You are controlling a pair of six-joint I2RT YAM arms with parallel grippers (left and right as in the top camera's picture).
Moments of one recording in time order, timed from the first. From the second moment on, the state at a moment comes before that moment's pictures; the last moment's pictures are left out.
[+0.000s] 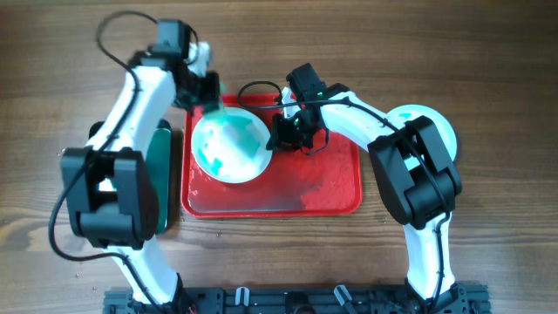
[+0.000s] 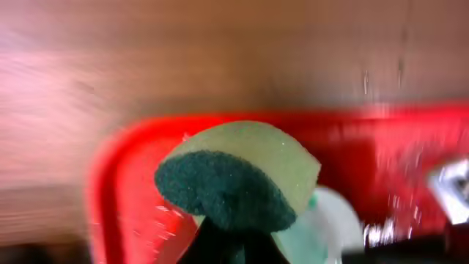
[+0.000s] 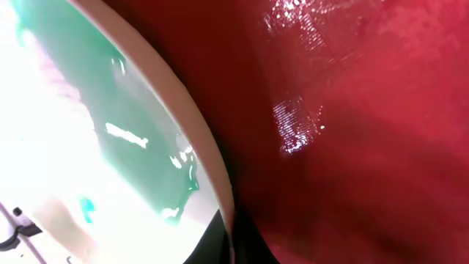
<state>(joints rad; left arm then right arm) -0.08 1.97 1.56 -0.81 0.21 -0.14 0.50 2.21 1.48 -0.60 -0.64 0.49</state>
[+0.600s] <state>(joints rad) -0.09 1.97 1.58 -0.96 0.17 -0.20 0.70 1.77 1.48 -0.82 0.48 0.42</state>
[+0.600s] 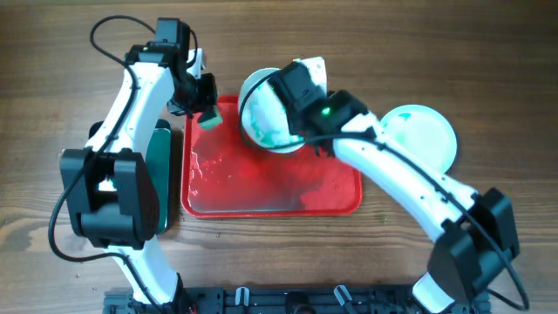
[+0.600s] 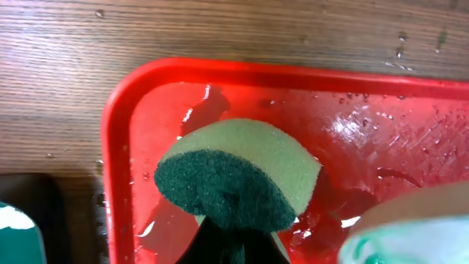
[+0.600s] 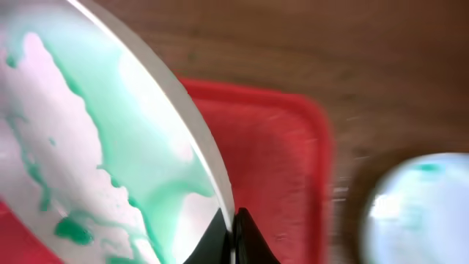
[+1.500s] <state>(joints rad) -0.10 1.97 1.58 -0.96 0.17 -0.20 1.03 1.76 1.48 -0.94 1.44 0.37</state>
